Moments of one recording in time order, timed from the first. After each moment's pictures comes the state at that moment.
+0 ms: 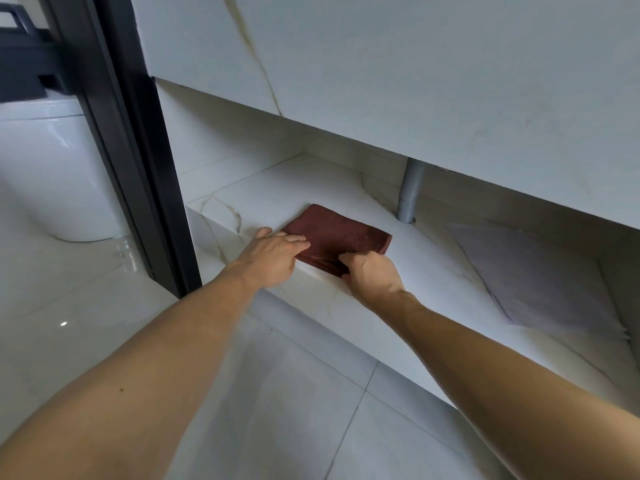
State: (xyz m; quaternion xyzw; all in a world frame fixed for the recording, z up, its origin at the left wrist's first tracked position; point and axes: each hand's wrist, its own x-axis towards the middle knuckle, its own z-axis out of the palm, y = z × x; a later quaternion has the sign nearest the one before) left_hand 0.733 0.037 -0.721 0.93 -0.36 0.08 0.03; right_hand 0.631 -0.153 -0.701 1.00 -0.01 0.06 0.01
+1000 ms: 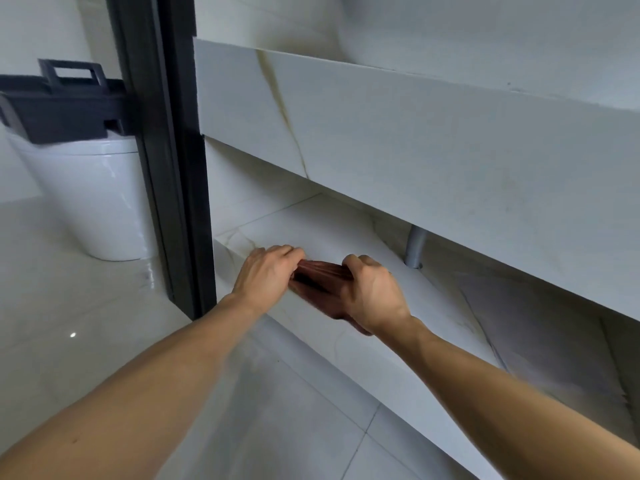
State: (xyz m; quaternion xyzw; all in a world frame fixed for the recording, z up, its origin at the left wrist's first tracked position) left_hand 0.693 0.071 -0.663 0.91 -0.30 0.25 0.15; right_hand 0.617 -0.119 -0.631 0.98 0.01 0.19 -0.10
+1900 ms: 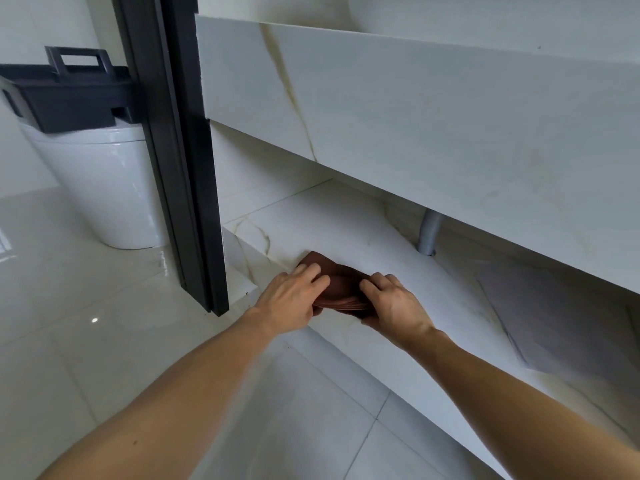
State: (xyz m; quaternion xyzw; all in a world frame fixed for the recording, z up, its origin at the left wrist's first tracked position) left_hand 0.674 0.054 -0.704 0.91 -0.39 0.15 0.06; right_hand 0.611 -0.165 -0.688 0.99 0.11 0.09 0.01
